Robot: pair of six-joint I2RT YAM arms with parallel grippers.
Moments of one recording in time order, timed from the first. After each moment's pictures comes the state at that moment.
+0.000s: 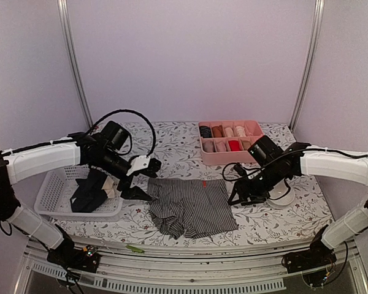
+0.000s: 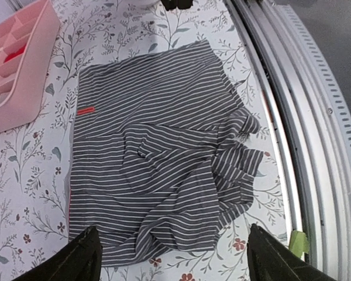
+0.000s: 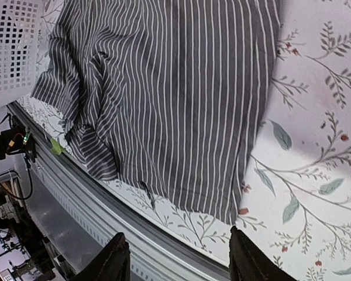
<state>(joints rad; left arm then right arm) -0.61 1.42 1.03 -0.65 0.65 0.92 0.71 1.39 0.95 -0.71 -0.42 0.55</state>
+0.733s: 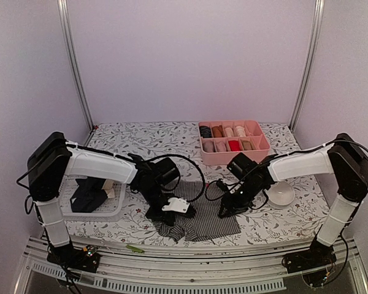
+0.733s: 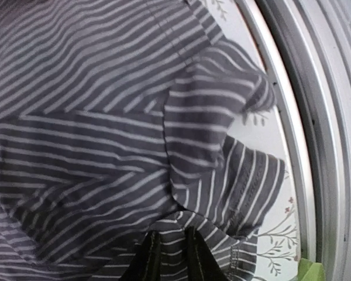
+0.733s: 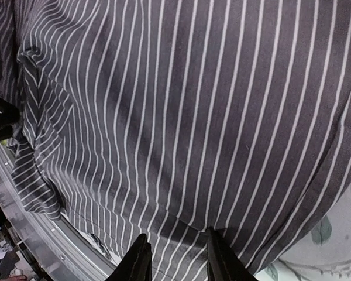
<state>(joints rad) -0.93 1.88 1.17 -0.64 0.37 0.90 0.77 1.76 0.98 -0.51 -0.40 0.40</state>
